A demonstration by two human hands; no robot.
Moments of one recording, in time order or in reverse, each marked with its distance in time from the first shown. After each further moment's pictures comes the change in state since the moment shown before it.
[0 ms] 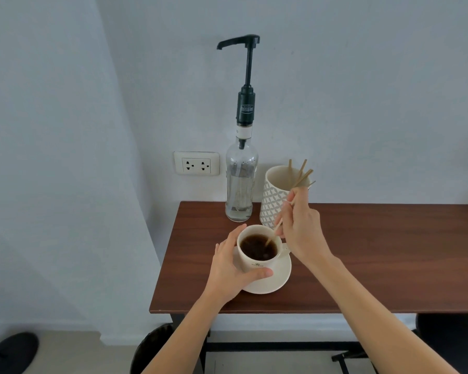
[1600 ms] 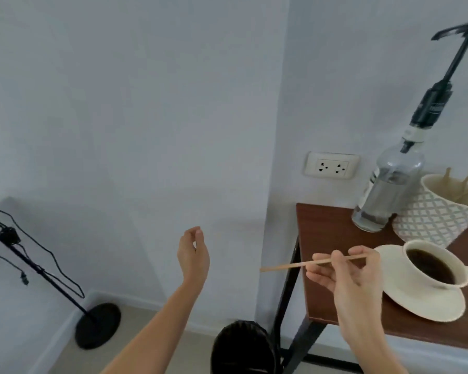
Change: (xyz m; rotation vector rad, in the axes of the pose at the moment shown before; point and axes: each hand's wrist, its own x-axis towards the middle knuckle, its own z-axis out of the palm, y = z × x) left_hand -0.030 -0.179 -0.281 -0.125 0.769 -0.412; right_hand -0.084 -0.153 0.186 0.740 0.173 0.493
